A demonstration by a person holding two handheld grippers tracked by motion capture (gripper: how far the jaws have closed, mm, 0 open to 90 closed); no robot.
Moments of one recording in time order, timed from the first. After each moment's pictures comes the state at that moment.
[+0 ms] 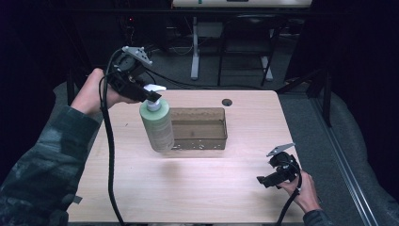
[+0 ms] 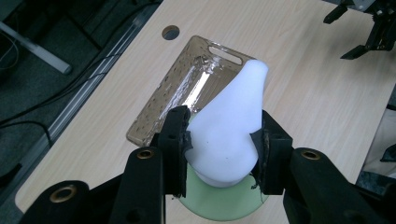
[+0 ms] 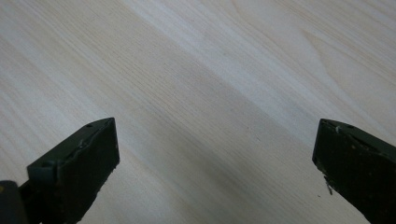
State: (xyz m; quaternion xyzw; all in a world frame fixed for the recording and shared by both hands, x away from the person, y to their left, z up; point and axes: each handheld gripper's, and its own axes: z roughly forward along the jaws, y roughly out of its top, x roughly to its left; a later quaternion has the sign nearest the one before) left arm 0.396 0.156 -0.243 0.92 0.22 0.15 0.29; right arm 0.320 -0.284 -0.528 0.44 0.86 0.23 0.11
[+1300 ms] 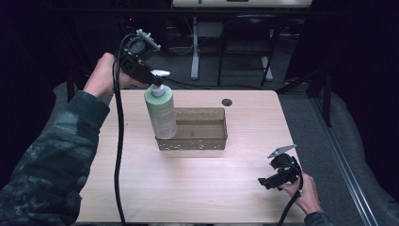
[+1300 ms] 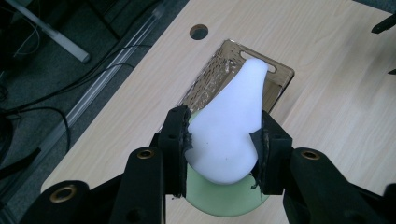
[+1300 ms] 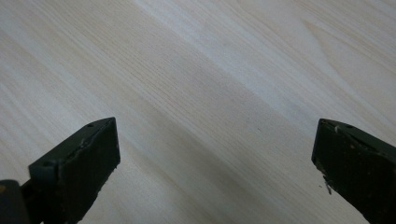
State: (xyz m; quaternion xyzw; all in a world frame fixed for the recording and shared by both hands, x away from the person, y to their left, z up) left arm 0.442 0.142 -0.237 0.92 0.25 0.16 0.27; right arm 0.316 -0.287 -0.530 0.43 0.87 0.22 0.11
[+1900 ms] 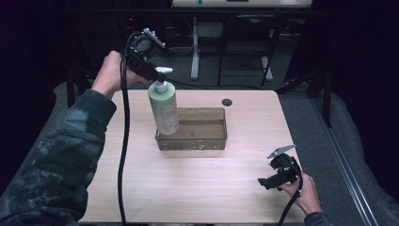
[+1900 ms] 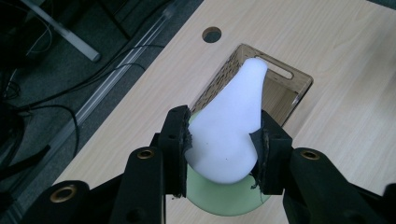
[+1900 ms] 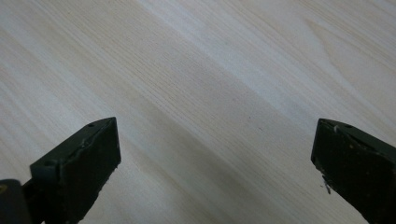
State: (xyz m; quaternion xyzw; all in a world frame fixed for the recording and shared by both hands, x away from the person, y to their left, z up) left arm 0.460 0.133 -0.246 0.91 0.26 0.18 0.26; right arm 0.316 -0.286 -0.530 0.43 0.87 0.22 0.11
